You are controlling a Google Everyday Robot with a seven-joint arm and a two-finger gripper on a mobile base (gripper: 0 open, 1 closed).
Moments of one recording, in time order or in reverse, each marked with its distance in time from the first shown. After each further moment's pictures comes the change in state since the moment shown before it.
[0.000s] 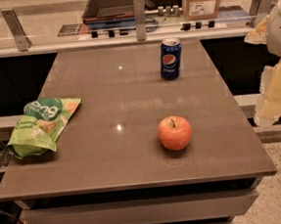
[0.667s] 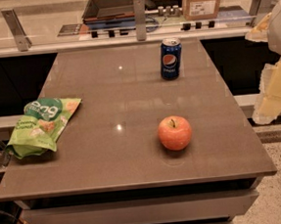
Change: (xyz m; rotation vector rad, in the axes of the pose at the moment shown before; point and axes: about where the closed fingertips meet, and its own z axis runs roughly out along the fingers) arm -0.001 -0.004 -0.001 0.018 -0.024 0.011
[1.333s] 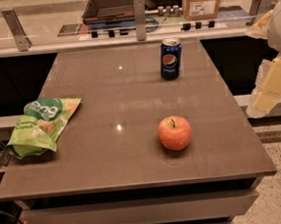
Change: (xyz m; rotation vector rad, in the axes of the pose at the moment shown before) arm -0.002 -0.014 0.005 0.030 -0.065 0.034
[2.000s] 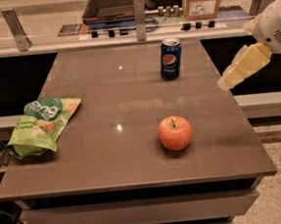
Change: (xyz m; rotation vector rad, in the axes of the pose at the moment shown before) arm -0.003 -0.077 0.051 0.087 -0.226 0.260
